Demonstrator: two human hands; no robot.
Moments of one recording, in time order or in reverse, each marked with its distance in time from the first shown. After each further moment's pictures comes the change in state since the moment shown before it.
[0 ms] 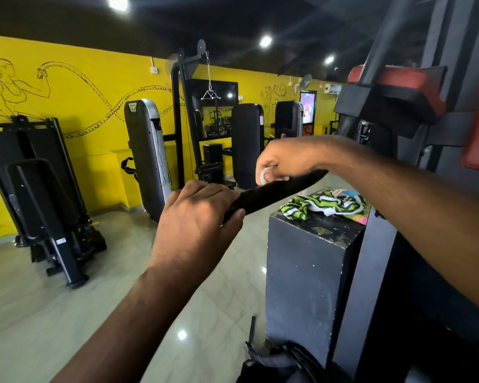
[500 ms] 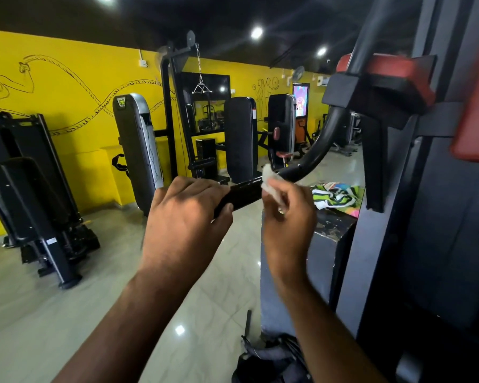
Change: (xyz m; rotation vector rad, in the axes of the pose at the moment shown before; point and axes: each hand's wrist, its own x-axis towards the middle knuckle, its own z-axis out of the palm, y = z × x) left_hand 0.001 0.010 0.009 0.006 -0.015 -0.033; right_hand -0.020 -0.038 0.158 0.744 1.465 0.242
